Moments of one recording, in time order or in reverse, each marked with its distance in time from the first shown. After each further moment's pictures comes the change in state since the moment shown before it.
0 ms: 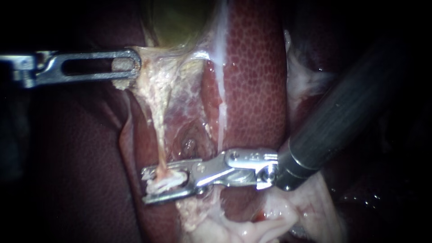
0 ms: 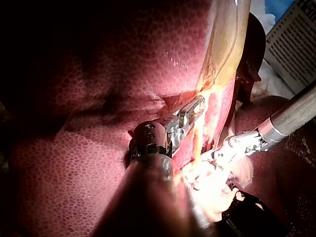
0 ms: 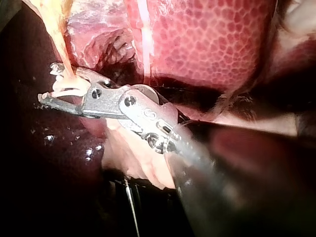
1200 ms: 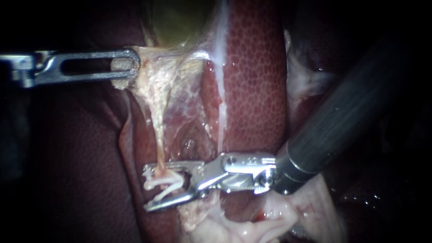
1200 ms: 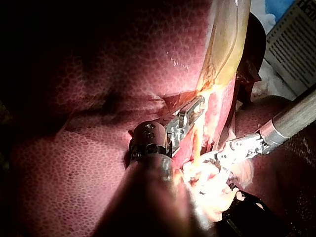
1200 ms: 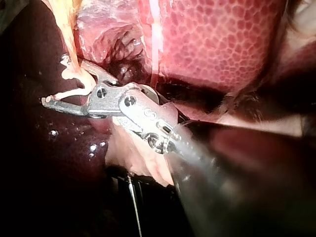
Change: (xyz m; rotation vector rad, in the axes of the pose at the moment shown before) right arm 0.001 -0.001 0.001 -0.002 -0.004 -0.011; left arm 0.000 0.000 0.000 0.001 0.001 0.000
